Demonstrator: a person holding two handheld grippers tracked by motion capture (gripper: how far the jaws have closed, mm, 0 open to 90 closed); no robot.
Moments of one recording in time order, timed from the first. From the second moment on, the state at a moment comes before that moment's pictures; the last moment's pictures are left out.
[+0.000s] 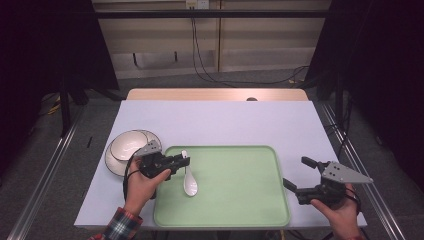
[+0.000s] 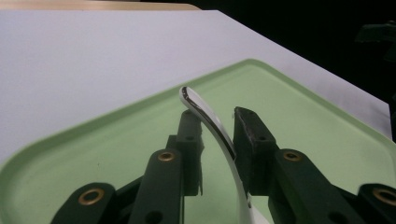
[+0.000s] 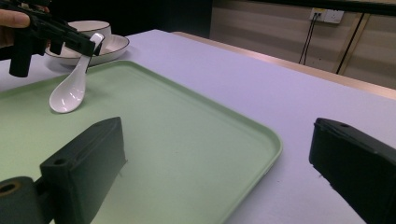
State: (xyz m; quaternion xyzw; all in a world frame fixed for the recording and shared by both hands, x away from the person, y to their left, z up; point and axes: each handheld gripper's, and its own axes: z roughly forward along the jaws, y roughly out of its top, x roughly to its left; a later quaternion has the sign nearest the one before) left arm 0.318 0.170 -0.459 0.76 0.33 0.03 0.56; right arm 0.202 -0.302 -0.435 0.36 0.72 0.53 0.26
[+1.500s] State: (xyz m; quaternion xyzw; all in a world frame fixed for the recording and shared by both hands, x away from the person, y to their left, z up) left arm 0.326 0.172 -0.474 0.77 0.36 0.06 0.52; right arm 0.204 -0.298 -0.437 0.35 0.73 0.53 0.25
